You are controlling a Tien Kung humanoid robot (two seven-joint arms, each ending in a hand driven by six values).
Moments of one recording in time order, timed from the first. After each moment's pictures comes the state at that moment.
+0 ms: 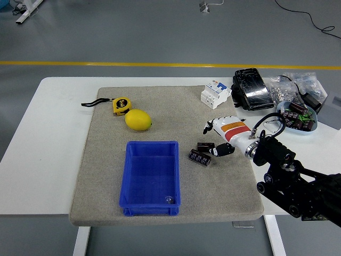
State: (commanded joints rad) left arm -0.17 0.11 -0.52 -0.25 0.84 0.28 0.27; right arm 0.81 -0.16 0.35 0.78 -1.80 -0.37 0.03
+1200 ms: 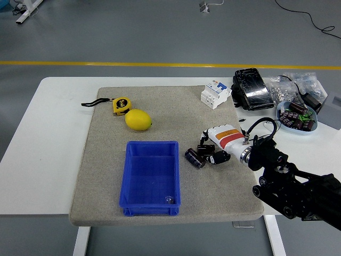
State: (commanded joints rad) left arm -0.18 0.11 -0.52 -0.25 0.85 0.28 0.28; right arm 0.84 -0.11 0.25 0.69 -1.73 -0.35 0.05
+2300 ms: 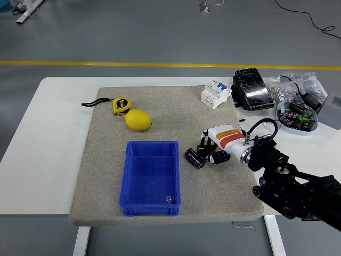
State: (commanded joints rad) left arm -0.18 0.11 -0.52 -0.25 0.85 0.27 0.27; right arm 0.83 -0.12 0.26 0.70 -1.72 -0.37 0.06
